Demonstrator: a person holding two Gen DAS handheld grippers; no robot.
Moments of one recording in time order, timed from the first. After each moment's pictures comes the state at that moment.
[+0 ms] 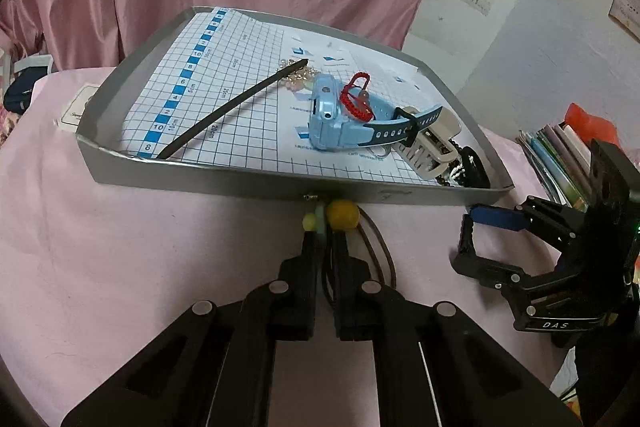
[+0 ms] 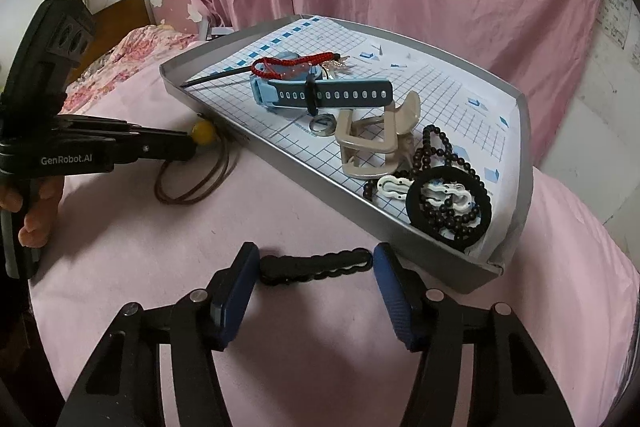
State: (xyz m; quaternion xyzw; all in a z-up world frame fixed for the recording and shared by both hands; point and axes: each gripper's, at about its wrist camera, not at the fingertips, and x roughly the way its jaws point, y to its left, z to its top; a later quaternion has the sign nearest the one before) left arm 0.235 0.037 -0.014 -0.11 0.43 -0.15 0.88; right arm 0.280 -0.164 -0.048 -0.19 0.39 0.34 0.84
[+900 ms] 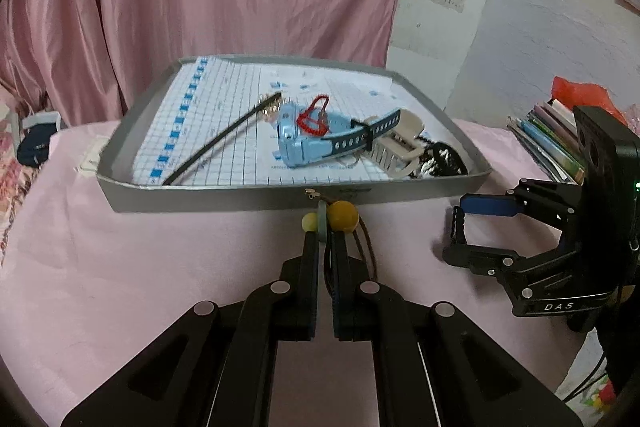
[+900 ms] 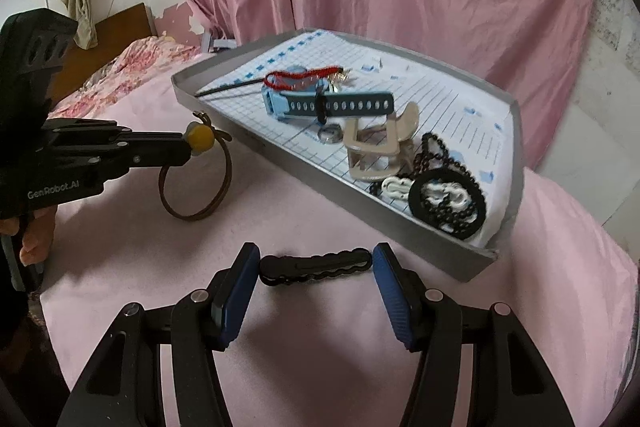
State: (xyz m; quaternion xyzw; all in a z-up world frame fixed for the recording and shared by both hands) left arm 0.198 0.010 0.004 -0.04 0.36 -0.14 0.92; right arm 0.261 -0.170 -0.040 -0.18 0.36 0.34 0.85
